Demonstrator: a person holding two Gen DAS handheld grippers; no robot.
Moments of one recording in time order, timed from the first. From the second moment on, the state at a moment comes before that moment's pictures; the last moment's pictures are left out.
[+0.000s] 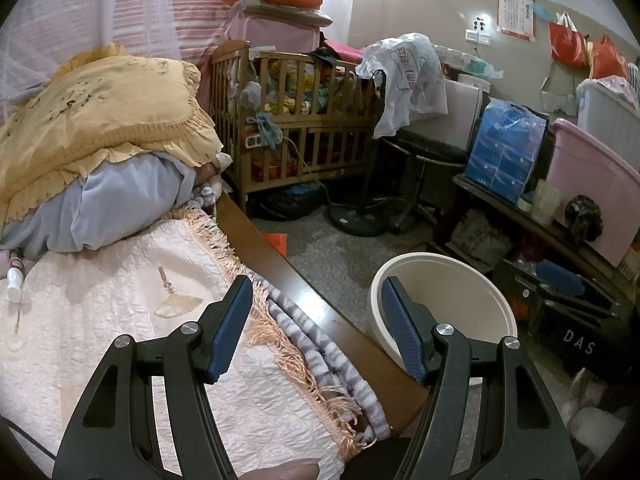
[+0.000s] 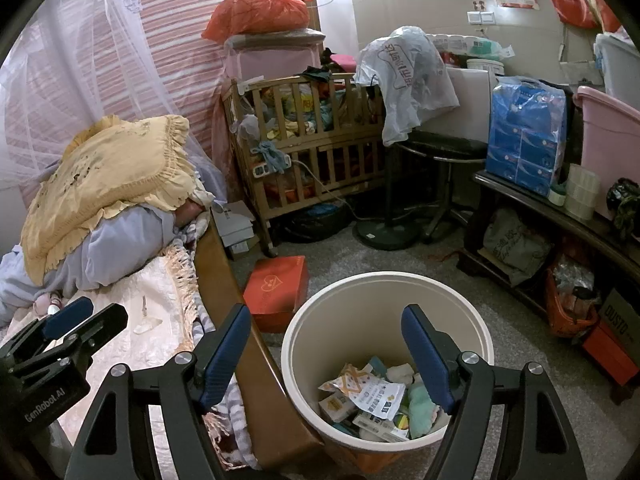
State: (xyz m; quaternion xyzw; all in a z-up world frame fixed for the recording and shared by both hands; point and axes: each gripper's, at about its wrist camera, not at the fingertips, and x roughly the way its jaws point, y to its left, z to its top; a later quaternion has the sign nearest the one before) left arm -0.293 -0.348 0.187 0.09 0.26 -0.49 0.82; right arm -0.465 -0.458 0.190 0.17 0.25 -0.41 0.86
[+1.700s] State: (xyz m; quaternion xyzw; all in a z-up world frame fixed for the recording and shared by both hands) left arm -0.290 -0.347 0.178 0.09 0.27 -0.50 0.82; right arm -0.468 -0.464 0.189 0.17 0.25 -0.40 0.86
